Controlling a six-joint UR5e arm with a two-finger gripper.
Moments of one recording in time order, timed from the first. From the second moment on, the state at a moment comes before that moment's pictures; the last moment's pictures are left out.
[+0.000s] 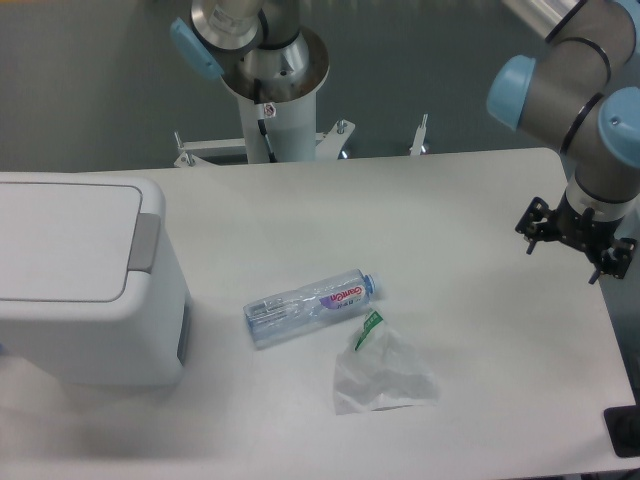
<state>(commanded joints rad) 2.83 -2.09 -1.31 -1.21 1.58 1.43</state>
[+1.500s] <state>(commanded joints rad) 2.74 -2.03 -1.33 -1.31 1.57 1.16</state>
